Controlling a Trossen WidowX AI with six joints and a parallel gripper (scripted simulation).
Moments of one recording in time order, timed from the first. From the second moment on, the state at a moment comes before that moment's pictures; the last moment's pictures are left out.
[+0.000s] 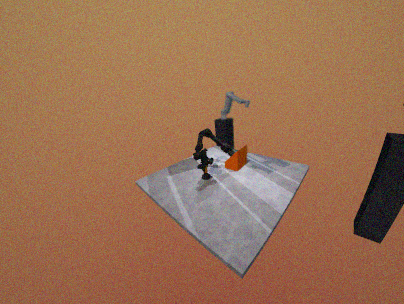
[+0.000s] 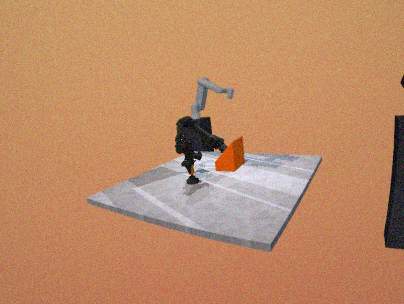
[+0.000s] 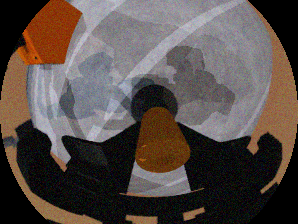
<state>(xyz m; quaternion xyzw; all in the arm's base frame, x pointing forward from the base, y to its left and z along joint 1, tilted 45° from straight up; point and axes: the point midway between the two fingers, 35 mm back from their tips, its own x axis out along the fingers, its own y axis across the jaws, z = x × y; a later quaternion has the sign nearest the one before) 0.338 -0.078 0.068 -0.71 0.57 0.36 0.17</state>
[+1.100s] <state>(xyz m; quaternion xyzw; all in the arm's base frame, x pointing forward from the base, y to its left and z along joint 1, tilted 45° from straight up) 0.336 -0.077 0.067 -0.72 0.57 0.37 0.16</state>
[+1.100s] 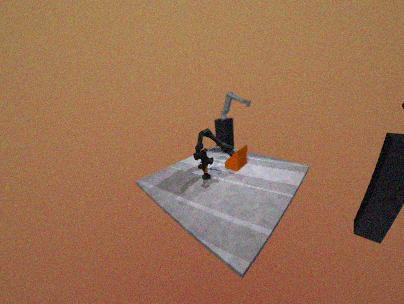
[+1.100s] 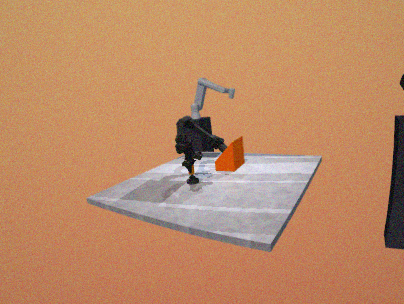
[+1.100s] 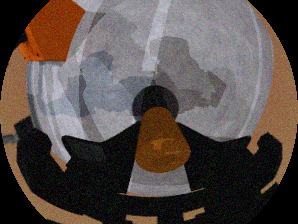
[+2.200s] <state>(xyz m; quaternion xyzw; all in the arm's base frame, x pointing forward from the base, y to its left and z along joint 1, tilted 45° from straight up) 0.336 -0.079 0.066 -0.73 0.53 0.42 0.10</state>
